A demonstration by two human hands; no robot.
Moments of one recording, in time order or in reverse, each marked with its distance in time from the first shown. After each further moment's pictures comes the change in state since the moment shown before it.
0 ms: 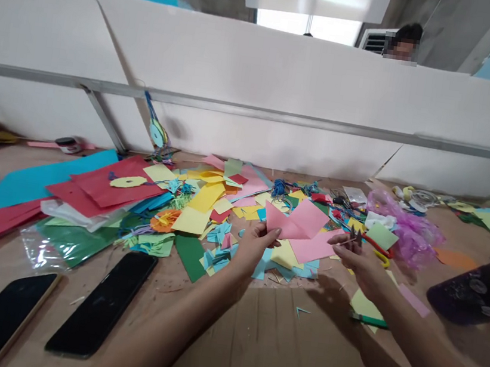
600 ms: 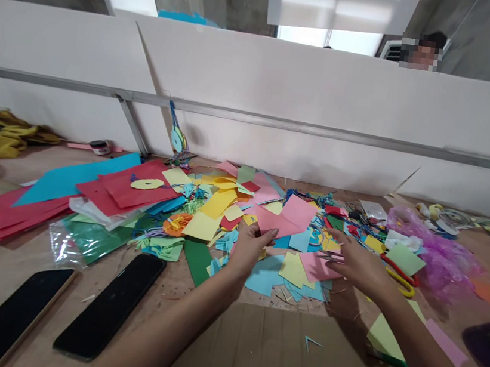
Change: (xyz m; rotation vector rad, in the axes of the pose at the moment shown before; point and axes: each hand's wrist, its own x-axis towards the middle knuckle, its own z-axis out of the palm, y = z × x) left_hand 0.022 -0.002 -0.026 -0.050 0.169 0.059; right_hand 0.058 0.005 0.010 -0.962 -0.168 -0.234
